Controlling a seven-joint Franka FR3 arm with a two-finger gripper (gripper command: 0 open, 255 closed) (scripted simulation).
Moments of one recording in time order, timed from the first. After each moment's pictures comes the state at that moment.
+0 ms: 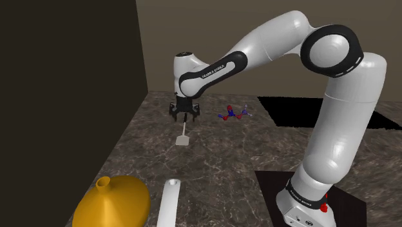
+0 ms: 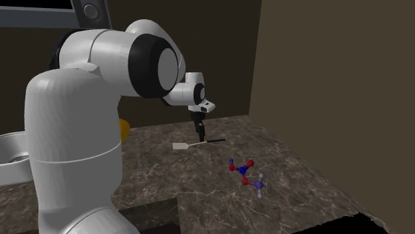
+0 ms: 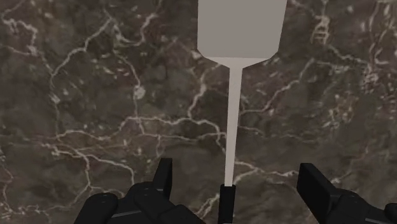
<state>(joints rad) -0.12 0.18 0.31 -2.02 -0.14 2.22 1.12</state>
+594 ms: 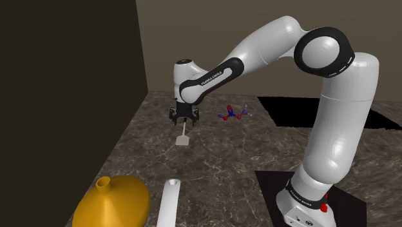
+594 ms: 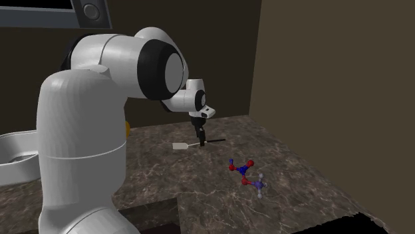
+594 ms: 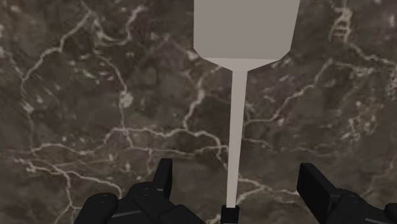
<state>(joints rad) -0.11 0.23 0.30 -2.04 -0.17 2.29 1.14</state>
